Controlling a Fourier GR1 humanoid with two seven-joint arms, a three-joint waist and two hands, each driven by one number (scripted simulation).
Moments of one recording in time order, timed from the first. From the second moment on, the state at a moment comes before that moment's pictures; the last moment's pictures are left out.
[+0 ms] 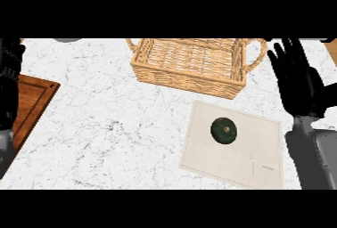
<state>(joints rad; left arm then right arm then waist) -0.29 0.57 -0.07 -1.66 0.04 0.36 0.08 -0.39 -0.24 -0.04 -1.53 -0.42 -0.21 0.14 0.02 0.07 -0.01</state>
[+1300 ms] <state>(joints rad) -0.19 0.45 -0.07 -1.39 0.27 0.13 0.18 -0.70 -0.22 0.41 -1.45 0.49 -0.19 0.53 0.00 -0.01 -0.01</state>
